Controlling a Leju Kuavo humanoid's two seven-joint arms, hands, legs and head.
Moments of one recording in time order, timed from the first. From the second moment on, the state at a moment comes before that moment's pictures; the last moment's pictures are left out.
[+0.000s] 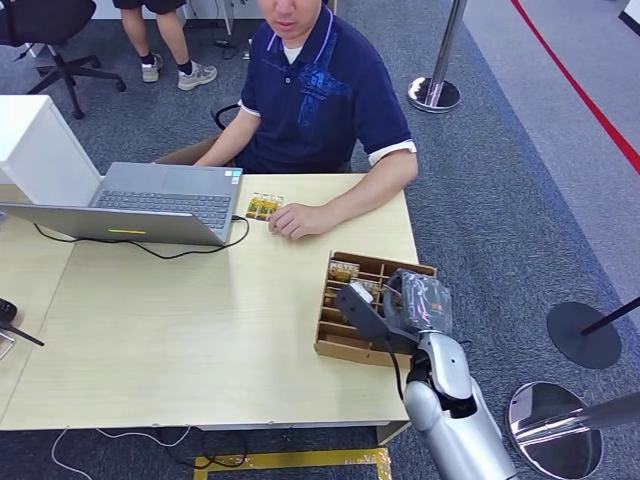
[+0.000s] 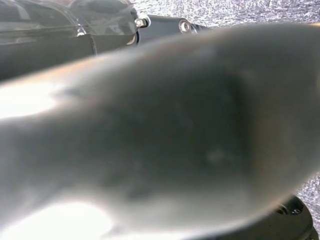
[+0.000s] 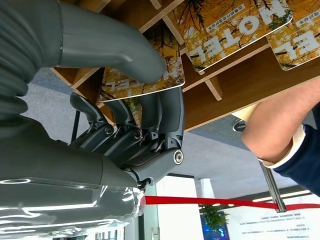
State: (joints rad) left arm -0.10 0.03 -1.32 -0.16 1.53 0.08 -0.25; right arm -0.12 0.02 0.29 -1.60 1.09 -0.15 0.19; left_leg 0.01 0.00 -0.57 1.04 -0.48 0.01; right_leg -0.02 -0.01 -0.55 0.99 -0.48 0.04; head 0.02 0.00
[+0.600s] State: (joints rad) left arm -0.10 0.03 -1.32 -0.16 1.54 0.08 -0.26; right arm -0.12 0.02 0.29 -1.61 1.09 -0.16 0.18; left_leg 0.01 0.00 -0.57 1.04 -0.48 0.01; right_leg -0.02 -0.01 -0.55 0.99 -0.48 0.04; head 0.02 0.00
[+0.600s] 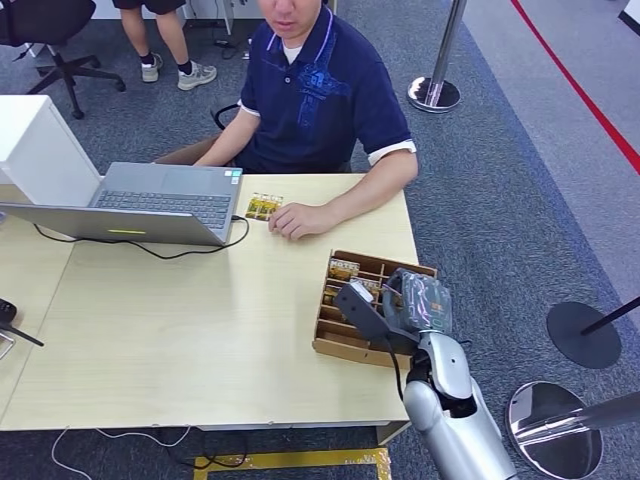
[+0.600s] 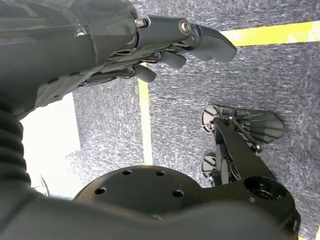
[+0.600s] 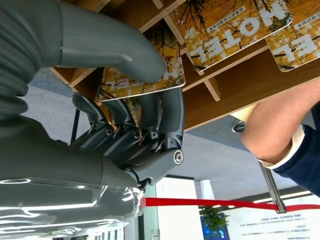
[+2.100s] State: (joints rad) left arm -0.11 0.03 -1.32 -0.16 1.54 0.08 -0.24; right arm -0.31 0.06 0.30 -1.60 0.91 -0.09 0.07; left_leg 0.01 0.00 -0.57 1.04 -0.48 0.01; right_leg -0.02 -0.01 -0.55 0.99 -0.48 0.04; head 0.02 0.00
